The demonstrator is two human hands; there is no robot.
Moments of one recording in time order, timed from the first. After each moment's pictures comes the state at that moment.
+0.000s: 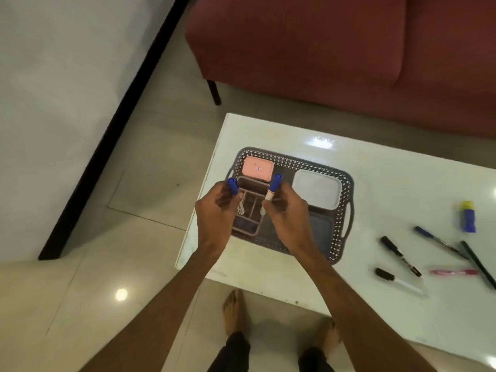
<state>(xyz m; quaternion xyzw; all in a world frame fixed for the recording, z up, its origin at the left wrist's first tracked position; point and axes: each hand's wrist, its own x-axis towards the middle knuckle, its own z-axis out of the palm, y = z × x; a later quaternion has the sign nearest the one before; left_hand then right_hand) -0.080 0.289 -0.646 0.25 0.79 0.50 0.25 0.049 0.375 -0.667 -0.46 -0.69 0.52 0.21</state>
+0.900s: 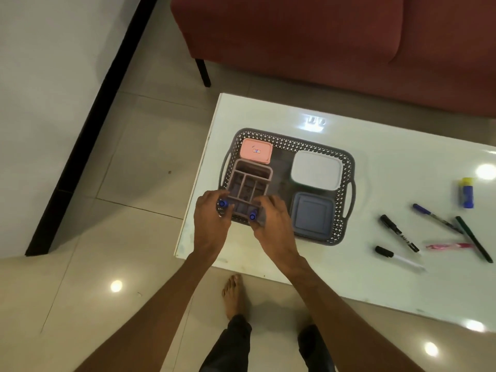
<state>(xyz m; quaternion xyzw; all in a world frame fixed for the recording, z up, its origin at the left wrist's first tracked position) -0.088 0.248 -0.712 0.32 0.86 0.32 0.24 0.043 0.313 -0.718 -0.50 -0.77 0.38 0.05</state>
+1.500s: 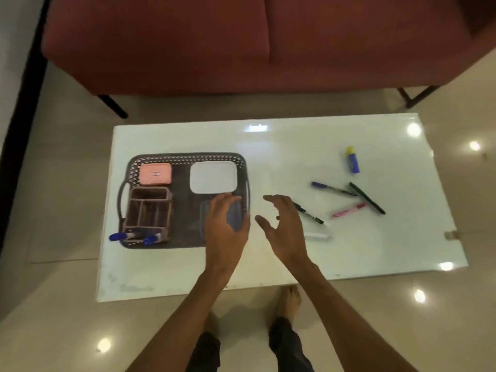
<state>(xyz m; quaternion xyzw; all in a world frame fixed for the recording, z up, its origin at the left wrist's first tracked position) 0.133 0.343 -0.653 0.44 0.75 0.40 0.29 0.270 0.386 -0.693 -0.59 -0.66 0.39 0.24</state>
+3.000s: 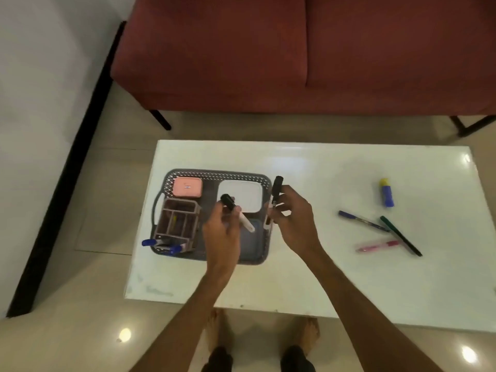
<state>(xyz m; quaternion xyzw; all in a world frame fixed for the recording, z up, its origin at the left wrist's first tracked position) 0.098 0.368 -0.630 0.29 0.77 0.49 0.29 0.229 0.456 -0.634 -0.51 -0.62 0.54 0.27</state>
